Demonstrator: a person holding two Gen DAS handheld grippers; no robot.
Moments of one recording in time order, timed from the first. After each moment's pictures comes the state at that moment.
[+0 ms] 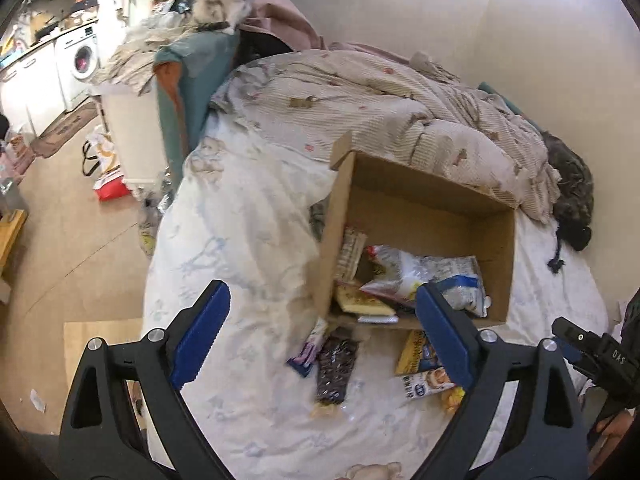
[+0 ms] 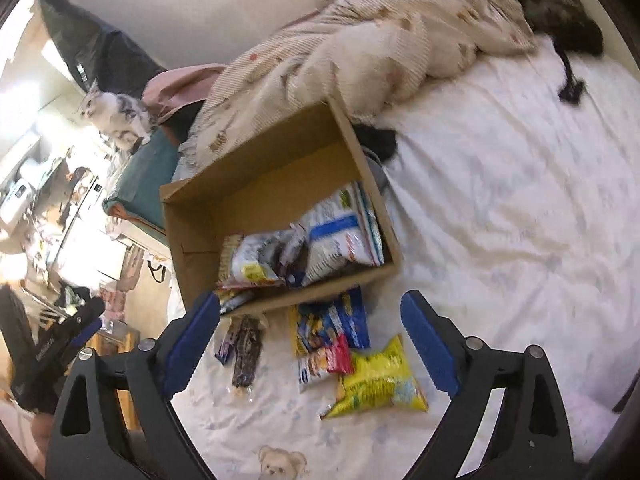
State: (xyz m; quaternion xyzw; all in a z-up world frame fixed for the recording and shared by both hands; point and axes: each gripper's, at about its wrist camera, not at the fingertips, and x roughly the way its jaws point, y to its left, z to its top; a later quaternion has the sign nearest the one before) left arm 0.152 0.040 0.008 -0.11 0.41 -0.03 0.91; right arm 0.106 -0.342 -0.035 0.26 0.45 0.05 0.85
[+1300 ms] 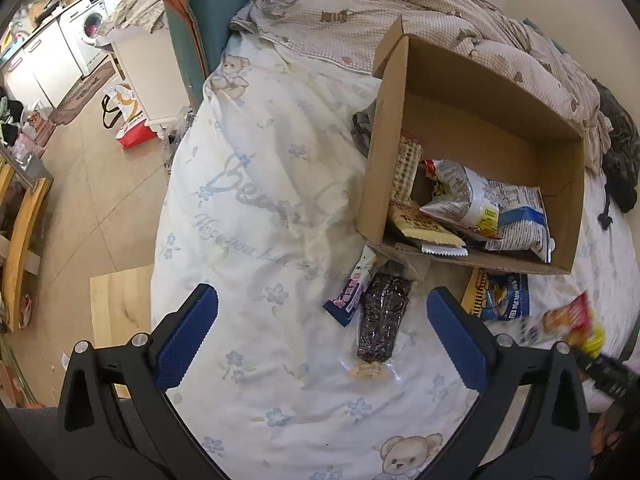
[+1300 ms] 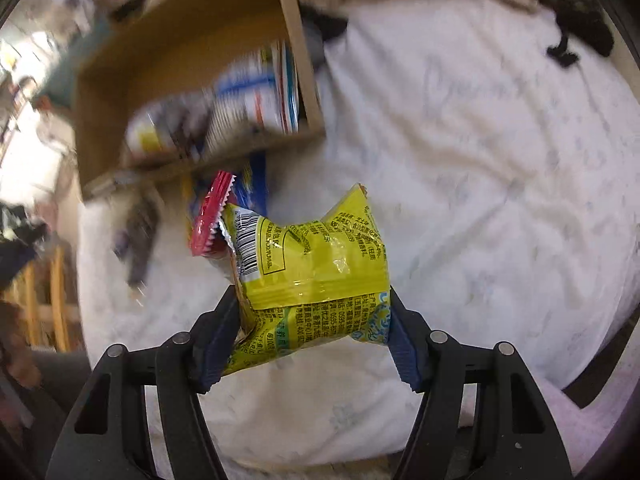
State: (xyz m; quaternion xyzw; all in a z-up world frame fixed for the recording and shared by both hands) left arm 0.171 0.033 -0.064 -0.06 0.53 0.02 0.85; right arm 0.089 -0.331 -0.090 0.12 0.58 0.01 0.81
